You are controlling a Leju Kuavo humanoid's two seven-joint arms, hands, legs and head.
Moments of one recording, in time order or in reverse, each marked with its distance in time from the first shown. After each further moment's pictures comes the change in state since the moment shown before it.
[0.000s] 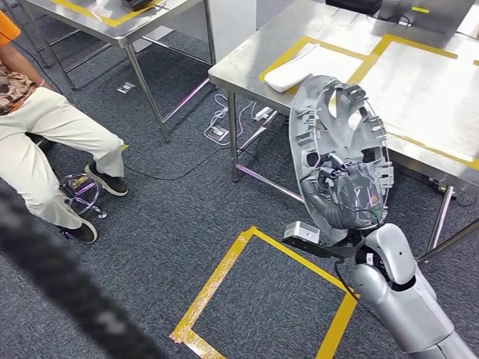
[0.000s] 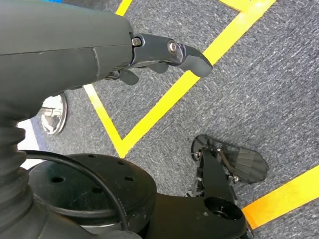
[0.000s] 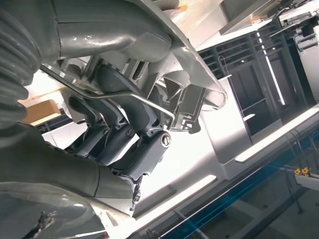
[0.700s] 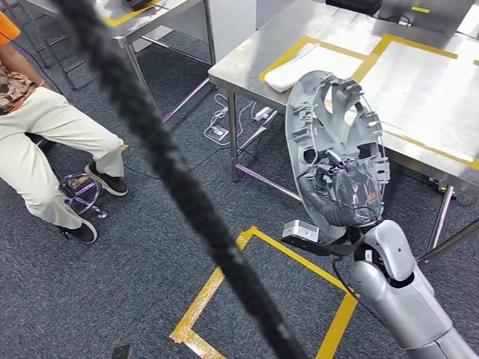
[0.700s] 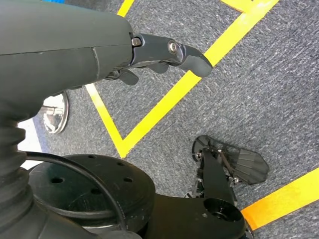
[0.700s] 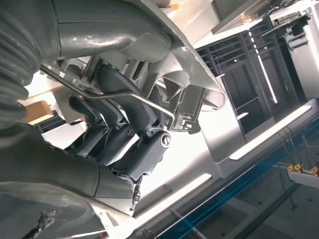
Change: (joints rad) left arm -0.005 0.002 0.007 0.000 -0.003 0.002 0.013; right arm -0.020 0.004 0.010 0.000 -0.020 0.006 -0.017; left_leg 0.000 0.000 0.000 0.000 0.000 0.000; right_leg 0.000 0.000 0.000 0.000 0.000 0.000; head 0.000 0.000
